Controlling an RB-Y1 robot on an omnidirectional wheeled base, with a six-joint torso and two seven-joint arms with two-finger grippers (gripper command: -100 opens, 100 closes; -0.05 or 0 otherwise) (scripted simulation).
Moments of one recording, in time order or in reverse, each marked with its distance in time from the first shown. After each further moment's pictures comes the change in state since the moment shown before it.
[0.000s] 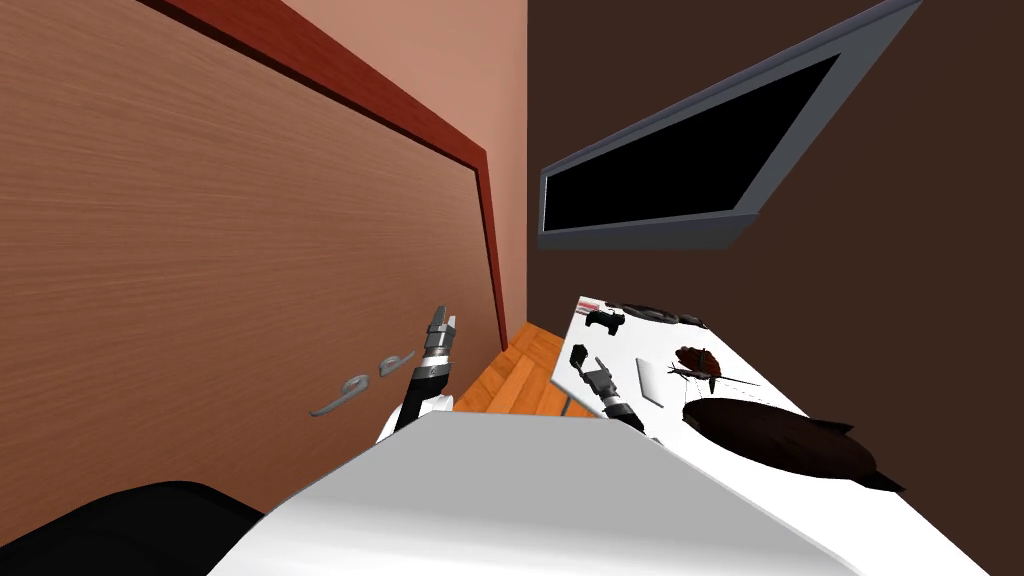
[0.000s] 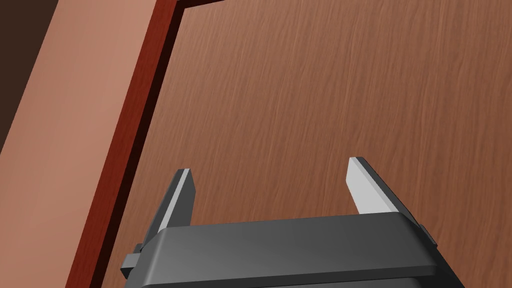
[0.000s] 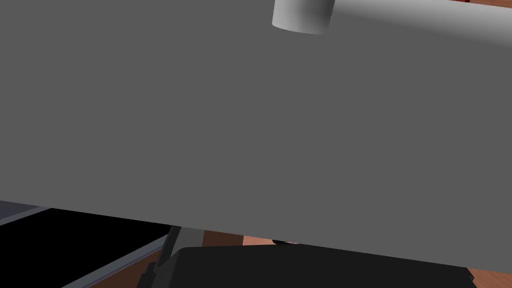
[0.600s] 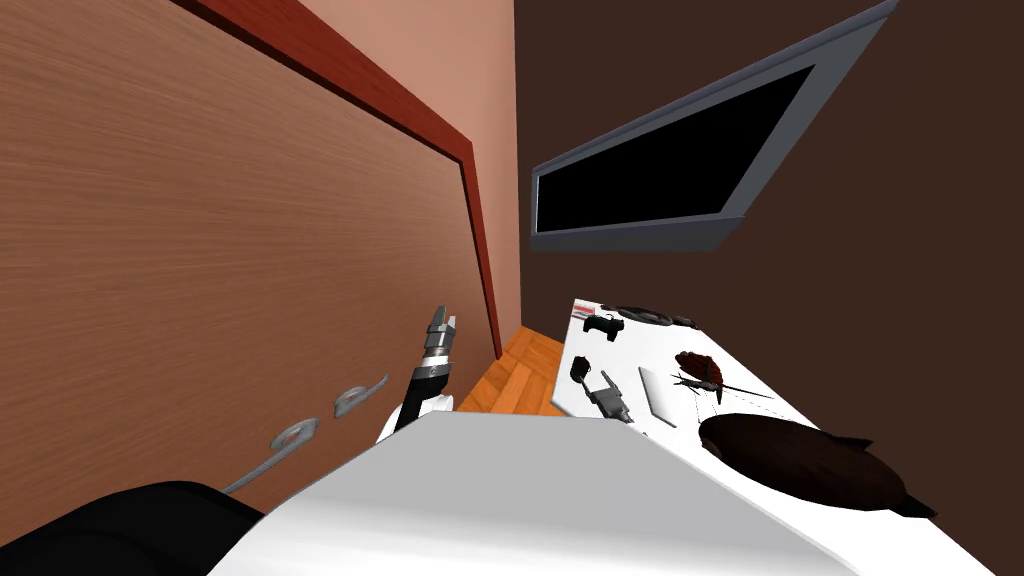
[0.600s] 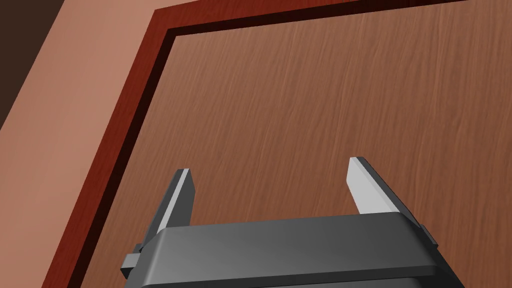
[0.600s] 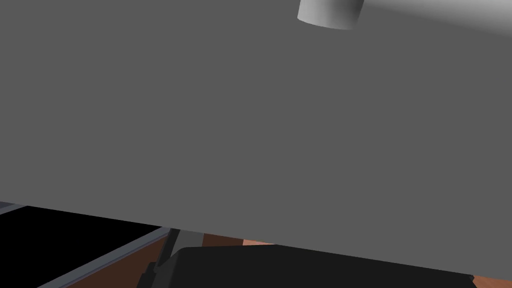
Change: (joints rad) left arm 0.000 0.000 0.000 0.000 0.000 0.000 0.000; right arm 0.140 0.046 -0.081 -0.065 0.128 -0.167 -0.054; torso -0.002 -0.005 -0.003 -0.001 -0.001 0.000
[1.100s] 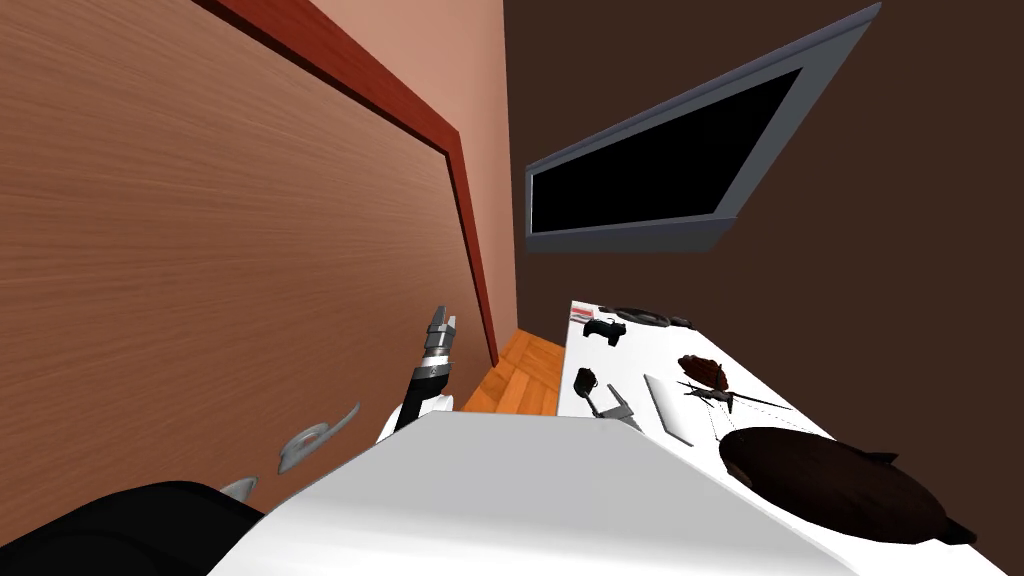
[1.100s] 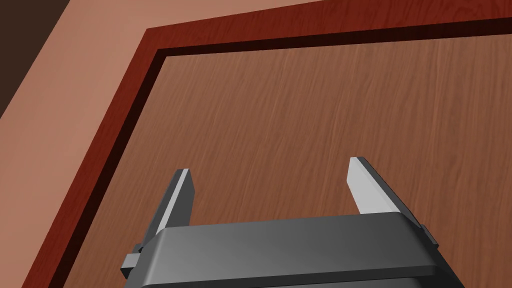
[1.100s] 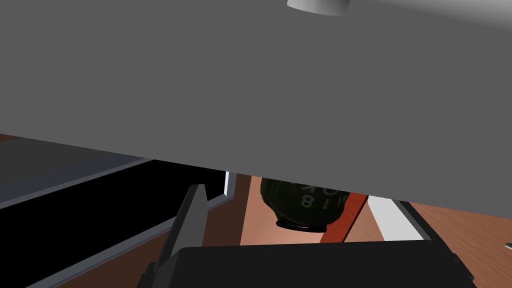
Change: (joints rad) left arm 0.000 0.000 0.000 0.000 0.000 0.000 0.000; right arm 0.135 0.038 -0.058 -0.103 0.107 -0.103 -0.059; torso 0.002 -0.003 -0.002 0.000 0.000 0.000
